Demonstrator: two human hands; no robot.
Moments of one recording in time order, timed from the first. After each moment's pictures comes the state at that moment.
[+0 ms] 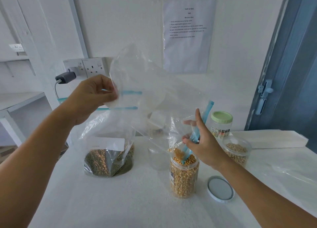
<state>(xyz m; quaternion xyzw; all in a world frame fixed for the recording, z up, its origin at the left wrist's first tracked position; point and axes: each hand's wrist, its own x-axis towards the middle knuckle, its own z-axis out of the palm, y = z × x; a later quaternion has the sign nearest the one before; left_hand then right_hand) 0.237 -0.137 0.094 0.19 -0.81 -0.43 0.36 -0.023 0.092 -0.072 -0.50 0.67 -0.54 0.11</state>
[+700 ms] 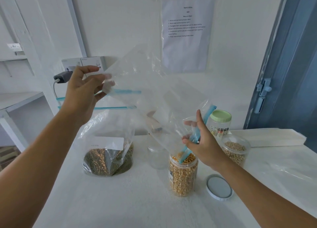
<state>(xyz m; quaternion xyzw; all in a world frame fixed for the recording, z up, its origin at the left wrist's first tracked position) 0.224 -0.133 0.091 0.17 -0.62 -0.56 0.52 -0.023 0.096 -0.078 -0.48 0.66 -0.57 0.13</state>
